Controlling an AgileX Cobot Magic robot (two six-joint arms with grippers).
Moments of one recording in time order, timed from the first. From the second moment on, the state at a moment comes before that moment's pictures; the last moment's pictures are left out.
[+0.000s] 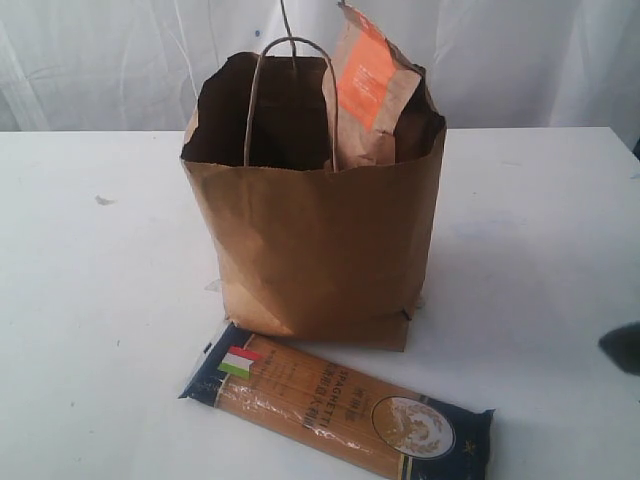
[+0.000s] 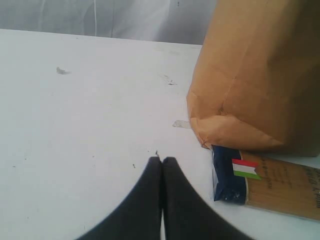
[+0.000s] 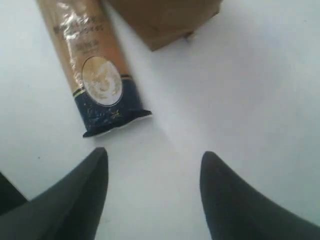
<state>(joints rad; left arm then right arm) -0.34 0.00 0.02 -0.21 0.25 0.00 0.59 0.80 -0.93 -0.04 1.20 -0.28</state>
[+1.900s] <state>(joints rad) -0.34 0.00 0.02 -0.21 0.25 0.00 0.35 1.76 -0.76 0.45 0.02 -0.53</state>
